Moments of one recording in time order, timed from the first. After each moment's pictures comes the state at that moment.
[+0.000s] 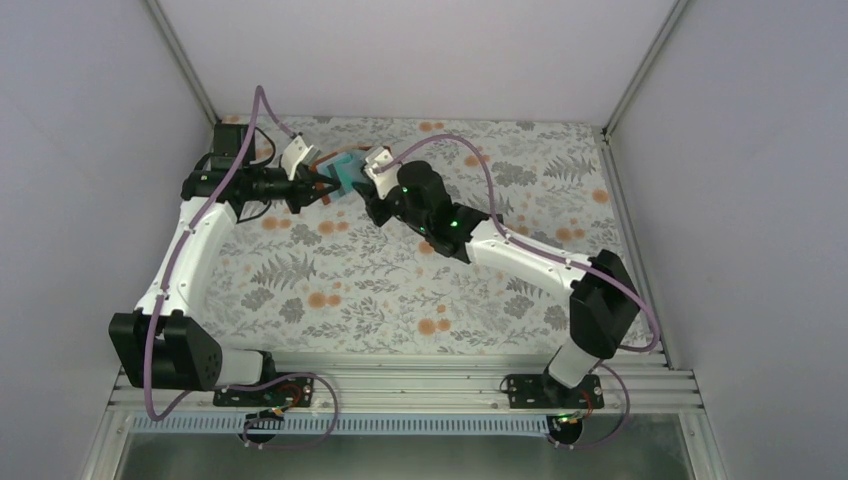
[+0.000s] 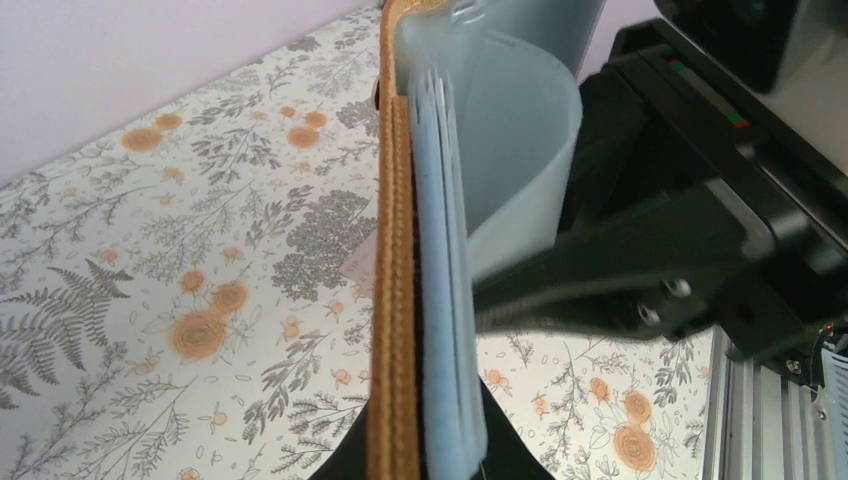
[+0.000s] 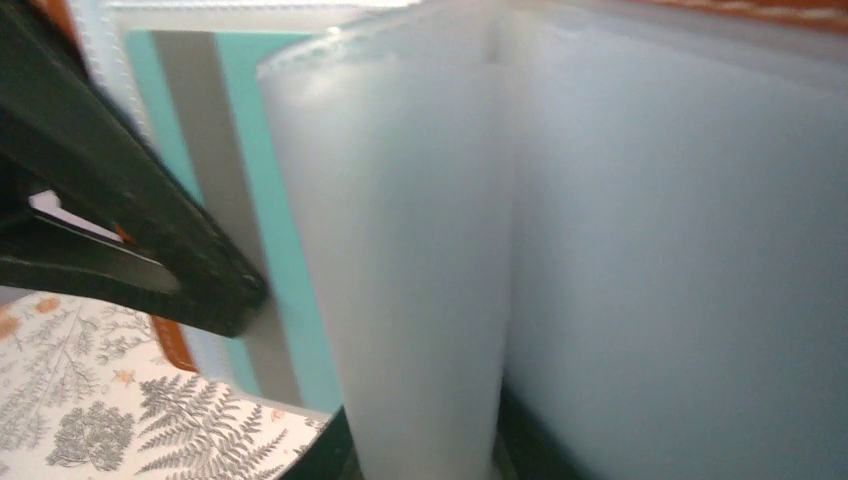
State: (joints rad) left arm -0.05 1.34 1.29 -0.75 0.95 0.46; right arm 0.90 1.67 1.32 0.08 0.03 0.00
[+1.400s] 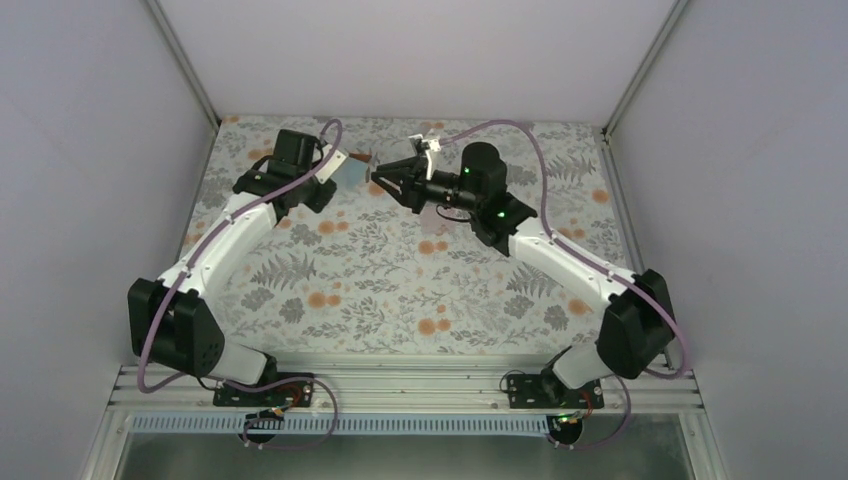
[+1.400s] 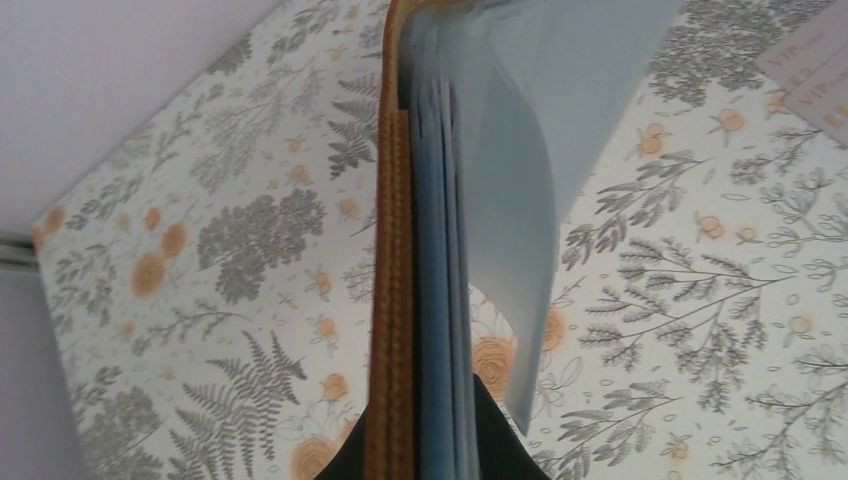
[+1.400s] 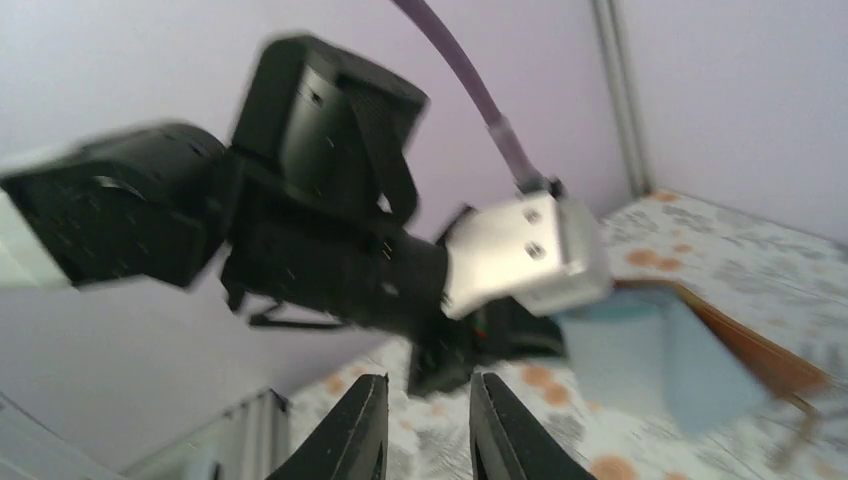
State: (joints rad) left arm -0.29 1.43 1.26 -0.65 -0.07 0.38; right arm 0.68 1.46 1.18 0.20 -0.57 0.32
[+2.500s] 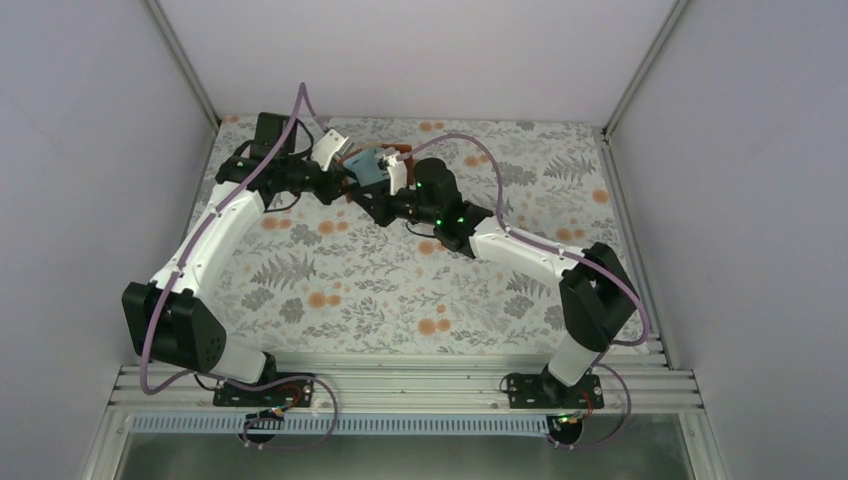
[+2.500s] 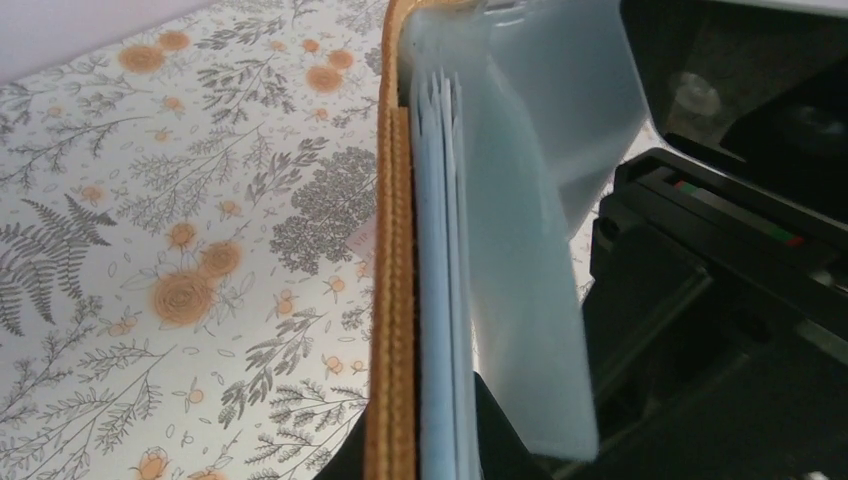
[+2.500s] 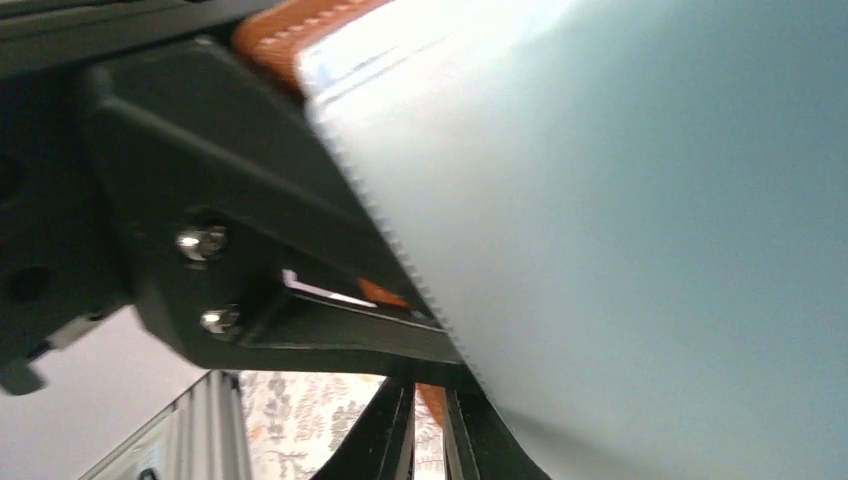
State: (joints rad) left arm -0.23 1.45 1.39 -0.72 0.69 0.24; right arm 0.80 1.69 1.23 0.23 -0.41 0.43
